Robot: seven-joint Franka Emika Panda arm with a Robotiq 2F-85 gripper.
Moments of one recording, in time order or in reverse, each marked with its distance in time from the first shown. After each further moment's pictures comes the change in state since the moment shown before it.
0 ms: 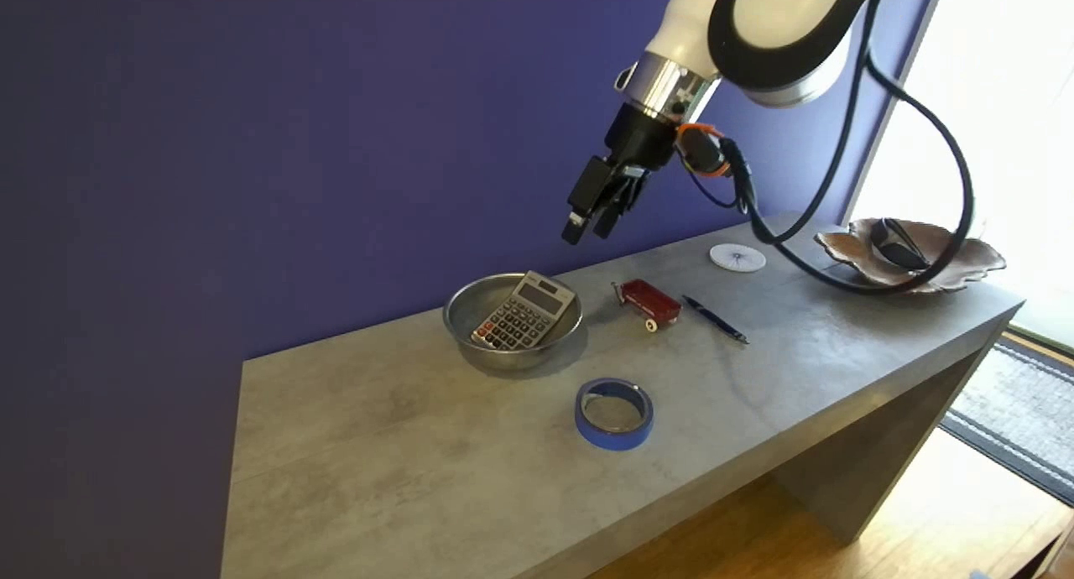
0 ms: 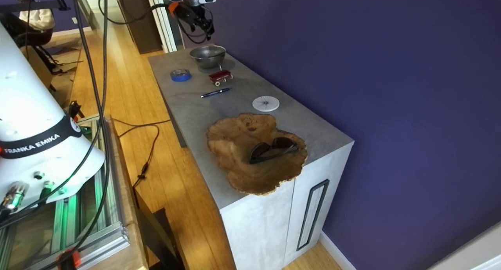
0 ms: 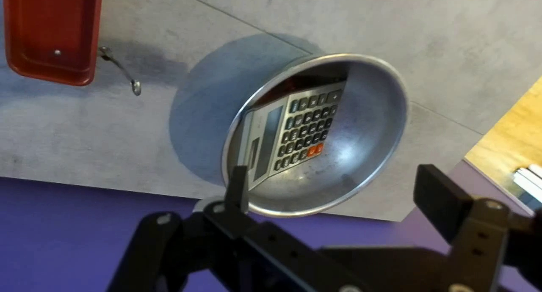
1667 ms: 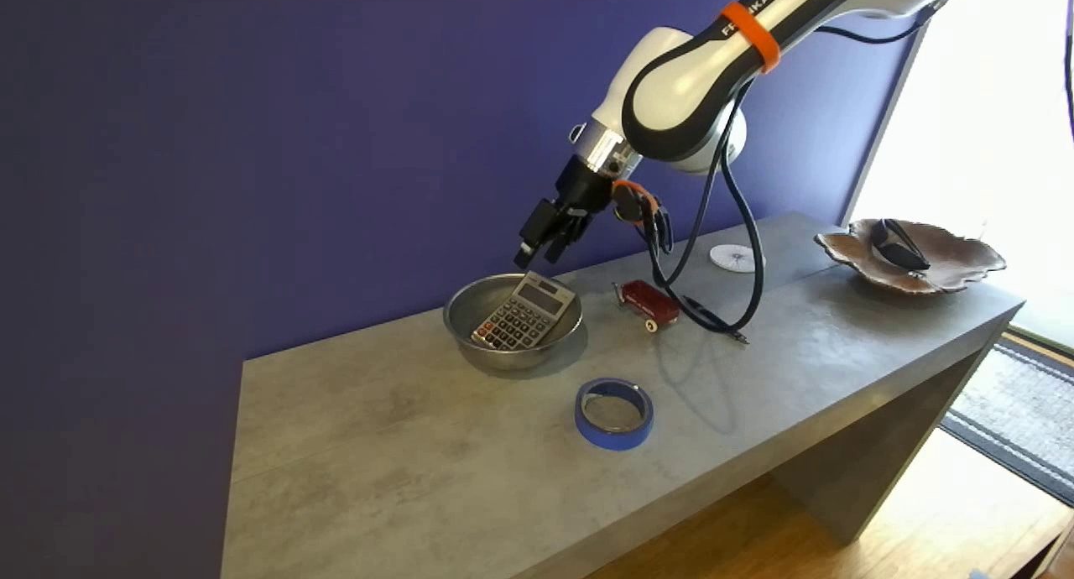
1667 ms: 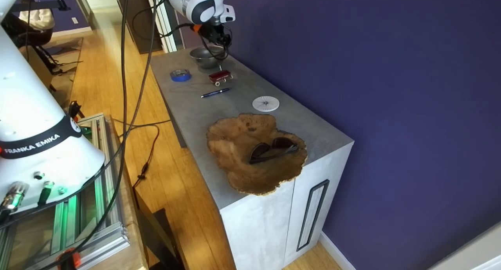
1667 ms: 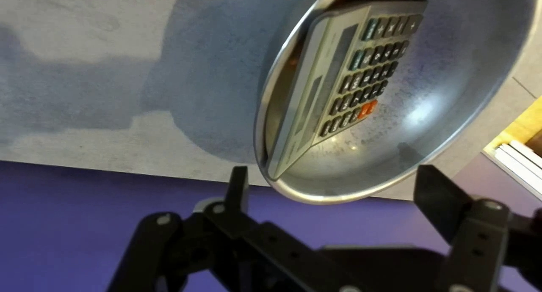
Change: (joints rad) arm -0.042 0.360 0.036 0.358 -0.031 0.039 -0.123
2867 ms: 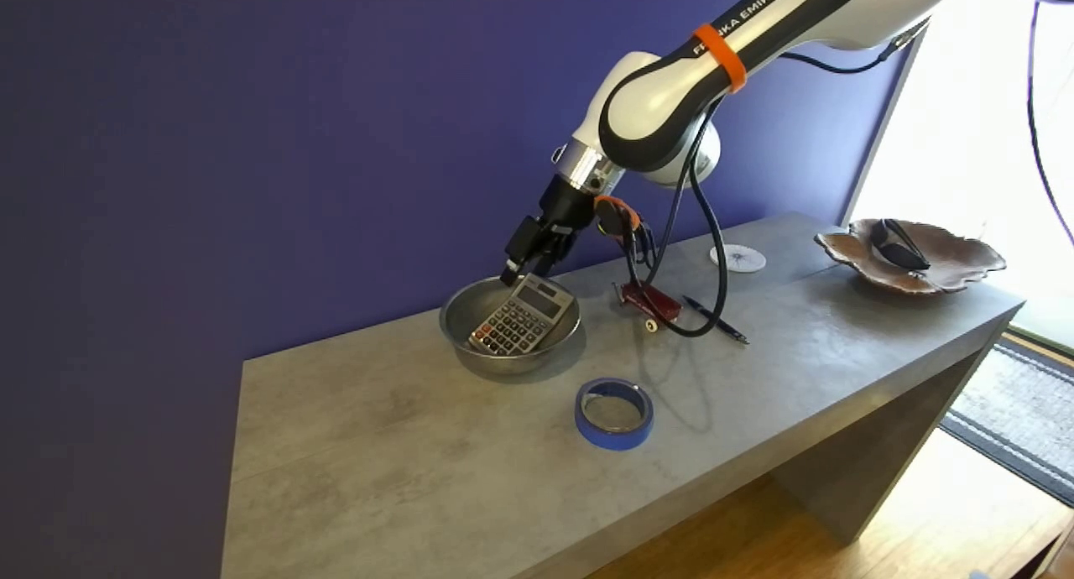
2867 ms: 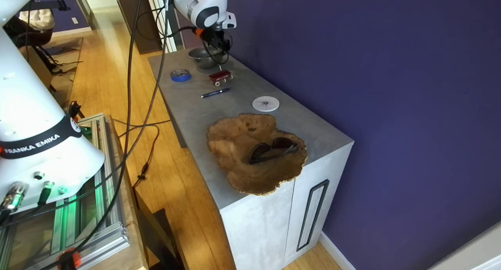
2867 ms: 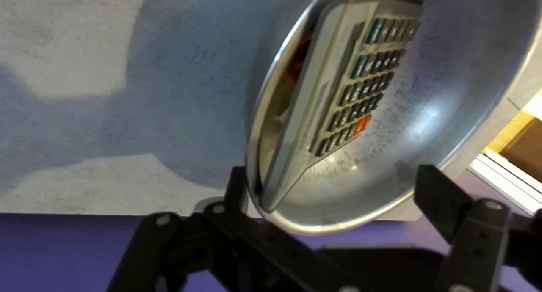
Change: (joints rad) arm -0.005 0.118 0.042 0.150 0.000 -0.108 -0.018
